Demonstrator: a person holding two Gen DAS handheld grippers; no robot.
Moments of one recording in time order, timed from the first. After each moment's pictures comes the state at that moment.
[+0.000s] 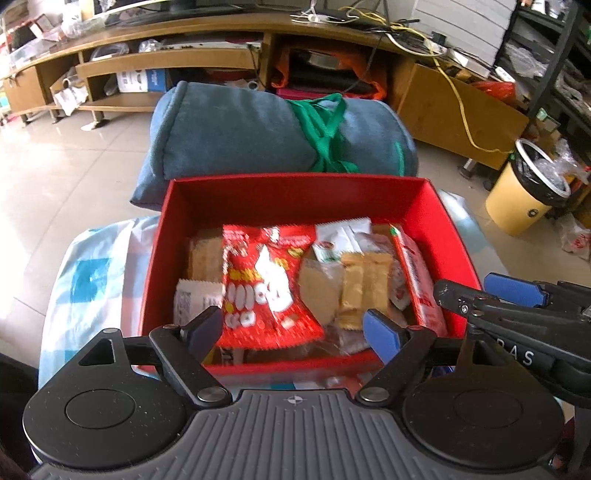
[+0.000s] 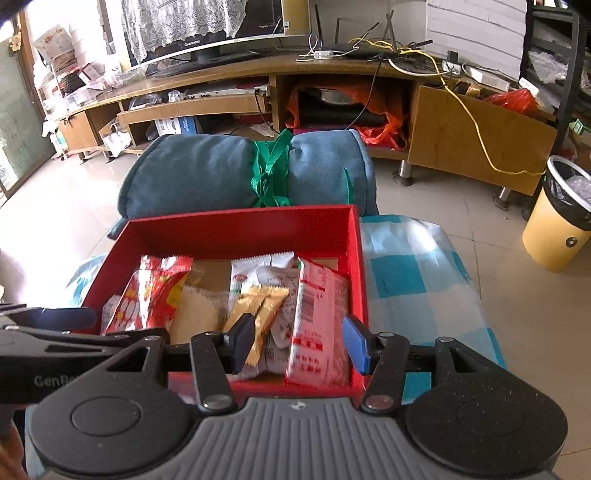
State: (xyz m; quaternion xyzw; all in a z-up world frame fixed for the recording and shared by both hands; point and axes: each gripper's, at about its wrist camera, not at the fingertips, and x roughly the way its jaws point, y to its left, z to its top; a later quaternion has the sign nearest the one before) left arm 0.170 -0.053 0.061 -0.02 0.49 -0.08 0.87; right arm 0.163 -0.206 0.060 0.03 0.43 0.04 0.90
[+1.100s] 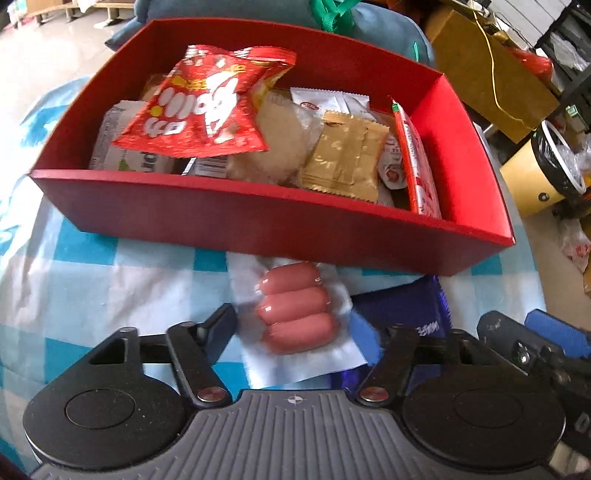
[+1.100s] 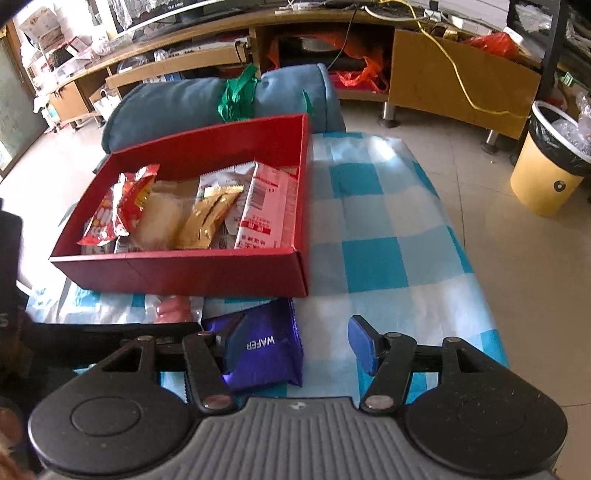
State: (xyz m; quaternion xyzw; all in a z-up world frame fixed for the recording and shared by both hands) left arm 0.145 -0.086 -0.021 -0.10 0.58 -0.04 0.81; right arm 0.113 -0.249 0.029 0.04 0.50 0.04 0.86
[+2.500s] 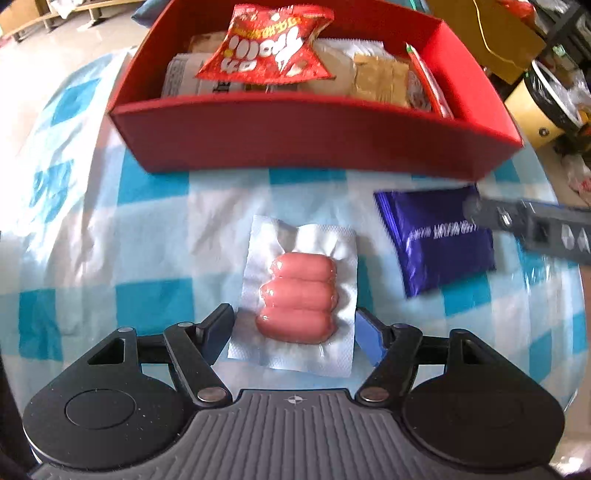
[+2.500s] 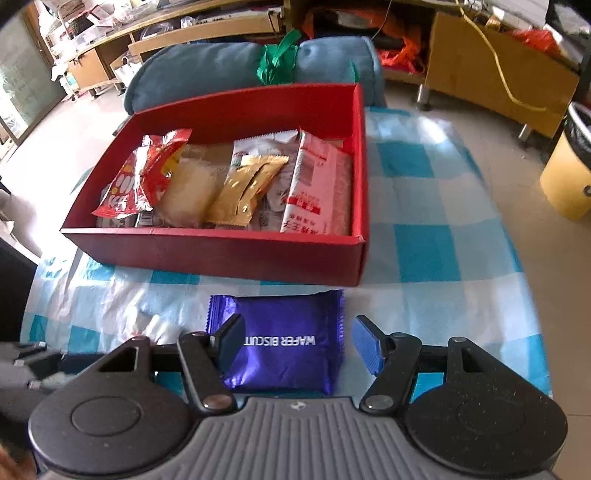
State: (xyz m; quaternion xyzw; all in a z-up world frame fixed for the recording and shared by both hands) left arm 0.084 -0.035 -0.016 -0.03 0.62 -0.07 0.78; right arm 0.130 -0.220 0.010 0.02 0.53 0.07 0.84
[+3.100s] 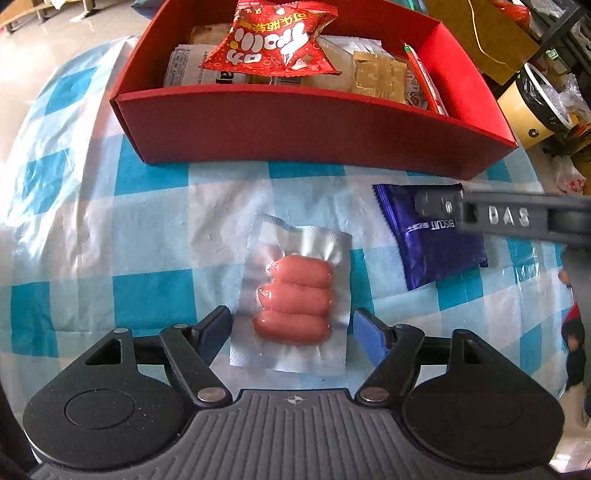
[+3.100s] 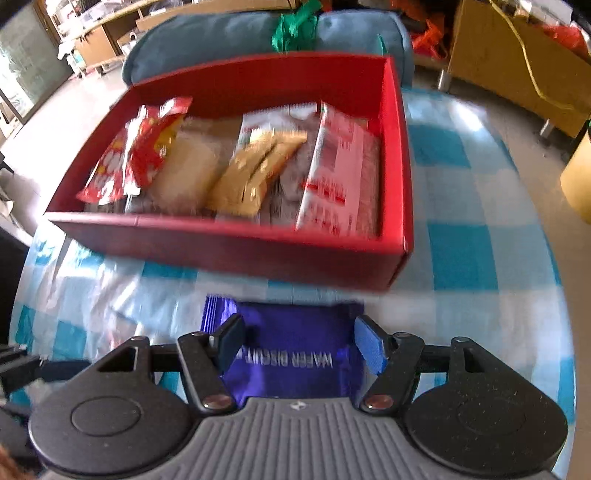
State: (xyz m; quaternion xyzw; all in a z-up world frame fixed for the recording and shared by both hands) left arm 0.086 -0.025 -0.024 -0.05 0.63 -0.09 0.77; right arm 0.147 -0.207 -0.021 0.01 0.56 0.10 0.82
